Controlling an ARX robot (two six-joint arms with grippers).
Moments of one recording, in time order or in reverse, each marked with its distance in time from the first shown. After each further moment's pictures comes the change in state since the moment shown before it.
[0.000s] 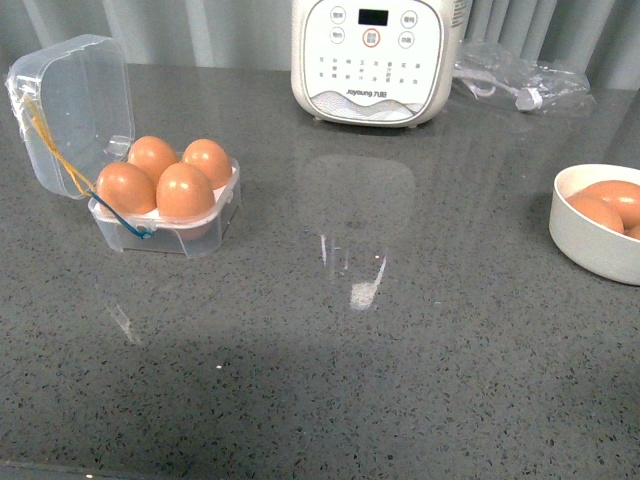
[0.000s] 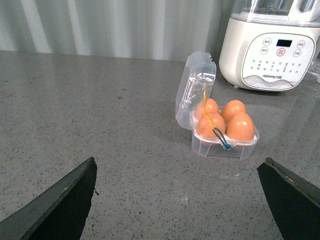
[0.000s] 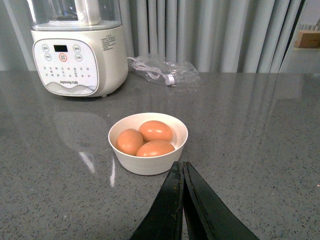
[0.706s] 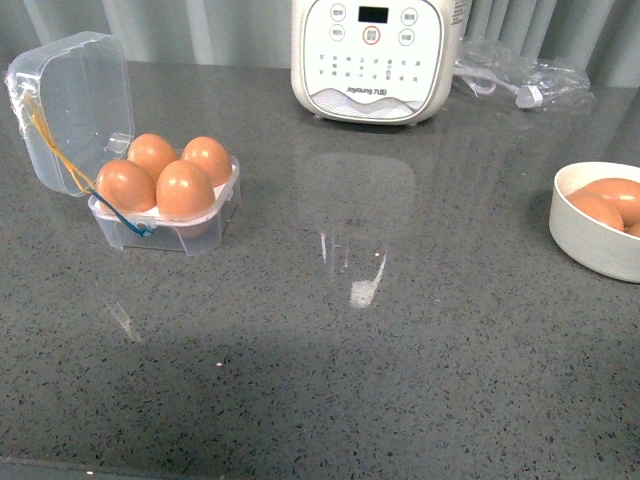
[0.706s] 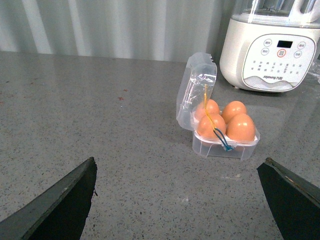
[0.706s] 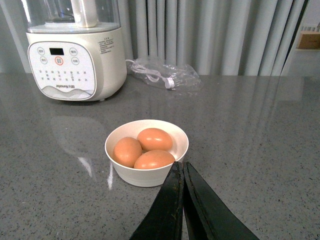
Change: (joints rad) left arm 0.000 -0.001 0.000 0.000 0.000 0.000; right arm 0.000 0.290 0.000 0.295 0.000 0.000
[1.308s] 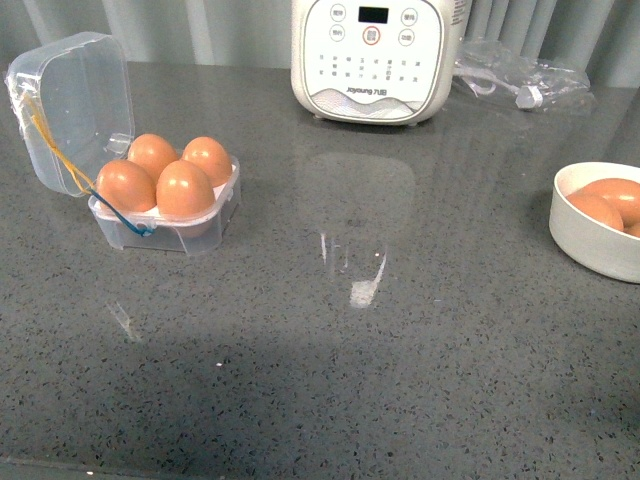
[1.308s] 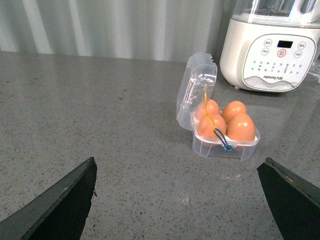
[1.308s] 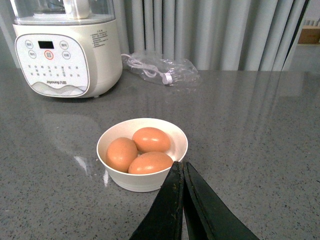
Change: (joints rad) left arm 0.000 0.000 0.000 0.000 0.000 0.000; right arm 0.000 0.318 0.000 0.303 0.000 0.000
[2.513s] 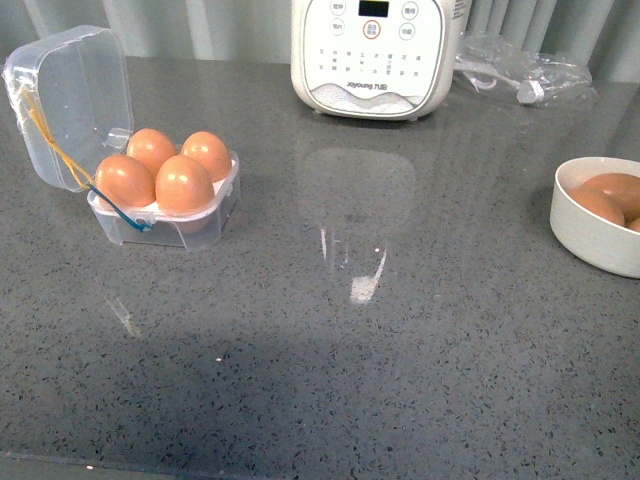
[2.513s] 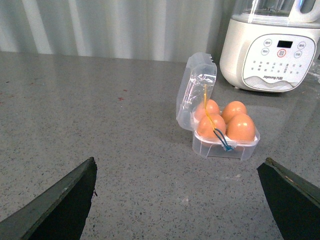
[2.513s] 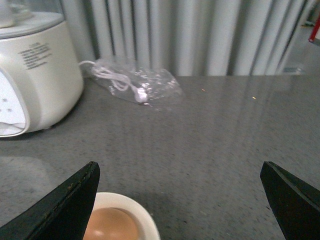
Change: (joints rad) left arm 0.000 0.000 0.000 0.000 0.000 0.000; right arm -0.093 0.790 0.475 0.261 -0.022 0.003
